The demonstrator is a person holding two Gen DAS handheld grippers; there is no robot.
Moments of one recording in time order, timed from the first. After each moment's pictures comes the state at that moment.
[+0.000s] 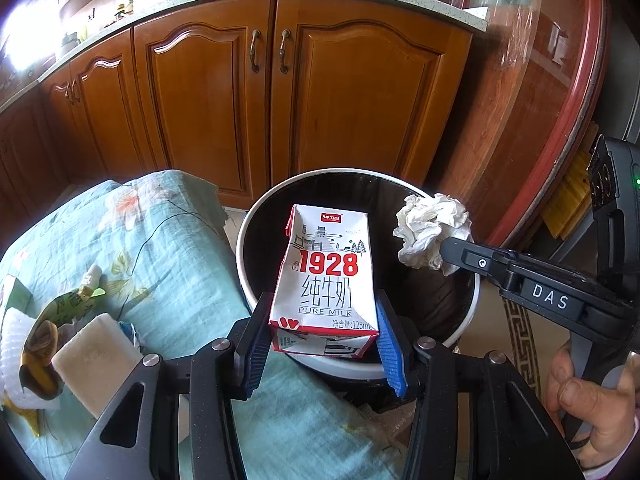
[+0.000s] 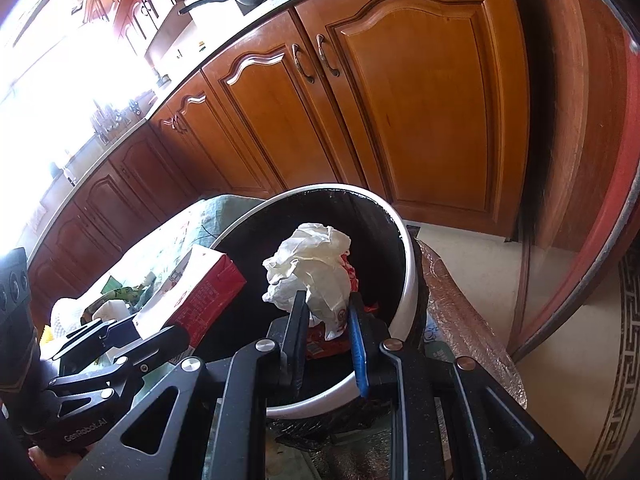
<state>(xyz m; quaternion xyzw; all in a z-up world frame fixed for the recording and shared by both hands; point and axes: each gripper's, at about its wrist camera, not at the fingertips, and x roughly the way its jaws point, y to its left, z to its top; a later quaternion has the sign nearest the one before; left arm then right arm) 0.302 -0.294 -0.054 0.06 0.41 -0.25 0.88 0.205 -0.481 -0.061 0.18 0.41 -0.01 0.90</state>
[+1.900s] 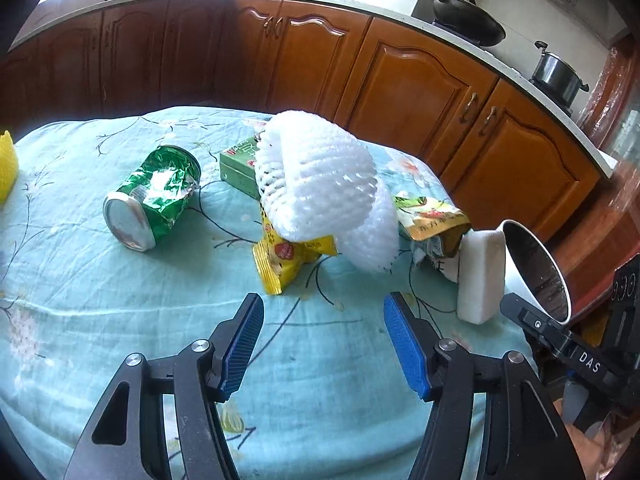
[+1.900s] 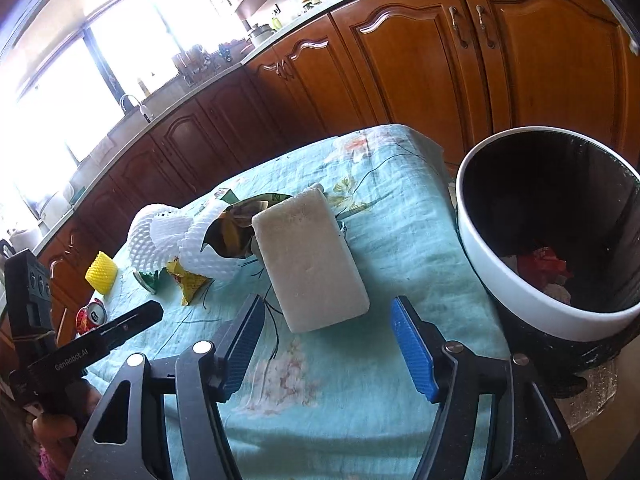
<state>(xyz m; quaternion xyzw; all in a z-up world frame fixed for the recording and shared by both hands) 0.191 -0.024 -0.035 -0.14 0.40 -0.04 0.90 0.204 -0.289 -0.078 0.14 0.42 0.14 0.89</state>
